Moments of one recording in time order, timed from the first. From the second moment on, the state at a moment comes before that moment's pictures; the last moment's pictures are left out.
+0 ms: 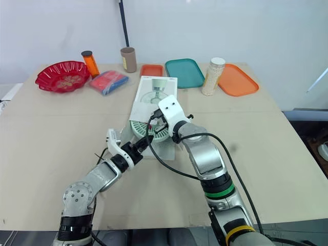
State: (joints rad) left arm -0.17 -0.07 0.07 -0.26 -1.25 0.79 0.23; right arm -0.65 -0.21 0.22 -0.21 -0.02 0.94 0.30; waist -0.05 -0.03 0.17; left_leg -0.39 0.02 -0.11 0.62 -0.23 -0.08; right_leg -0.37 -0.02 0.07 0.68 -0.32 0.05
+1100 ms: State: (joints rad) left arm -0.05 0.02 0.08 -0.37 -1.39 0.79 0.31; right arm -0.67 -0.20 0.20 -0.17 0.00 0.93 0.30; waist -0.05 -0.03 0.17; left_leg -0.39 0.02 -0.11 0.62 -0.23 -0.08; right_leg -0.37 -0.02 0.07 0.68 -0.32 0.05
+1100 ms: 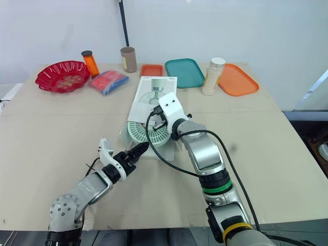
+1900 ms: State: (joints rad) left arm -0.20 -0.03 0.17 -0.17 -1.49 0.76 0.25; right arm -0.66 -0.20 0.20 -0.17 -0.01 0.91 0.29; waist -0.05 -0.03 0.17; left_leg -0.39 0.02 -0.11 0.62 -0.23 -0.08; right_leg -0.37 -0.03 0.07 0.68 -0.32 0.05
